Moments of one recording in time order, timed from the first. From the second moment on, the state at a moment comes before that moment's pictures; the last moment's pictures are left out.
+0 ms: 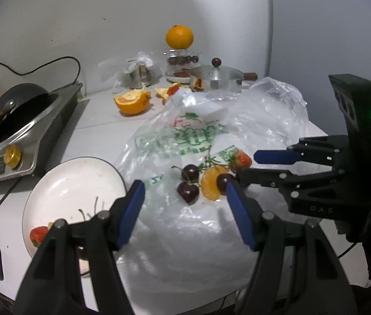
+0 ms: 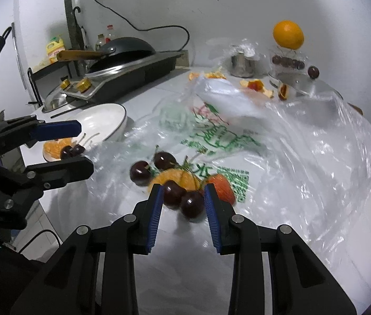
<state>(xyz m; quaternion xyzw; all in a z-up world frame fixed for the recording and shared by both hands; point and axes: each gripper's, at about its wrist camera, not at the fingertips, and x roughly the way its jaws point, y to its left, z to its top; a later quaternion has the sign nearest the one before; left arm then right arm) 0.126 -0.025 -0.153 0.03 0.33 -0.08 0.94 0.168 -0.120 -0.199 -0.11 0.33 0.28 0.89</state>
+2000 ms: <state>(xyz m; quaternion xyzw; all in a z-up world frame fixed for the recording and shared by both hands) 0.180 -0.108 -0.214 0.23 0.37 -0.11 0.89 0.188 -0.138 -0.212 -0.09 0.36 0.32 0.87</state>
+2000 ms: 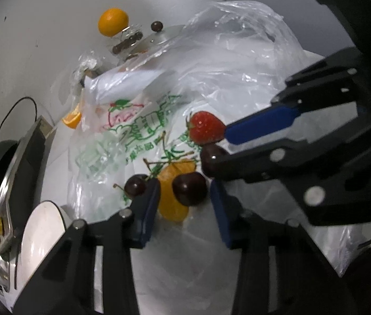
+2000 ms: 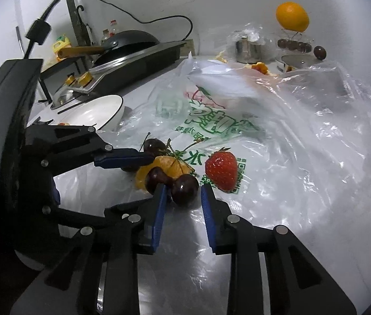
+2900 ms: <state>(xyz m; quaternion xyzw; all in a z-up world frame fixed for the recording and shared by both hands) 0.168 -0.100 -0.202 0.20 0.35 -0.14 0.90 0.206 -0.150 -0.205 -0.06 0.39 0.28 0.87</state>
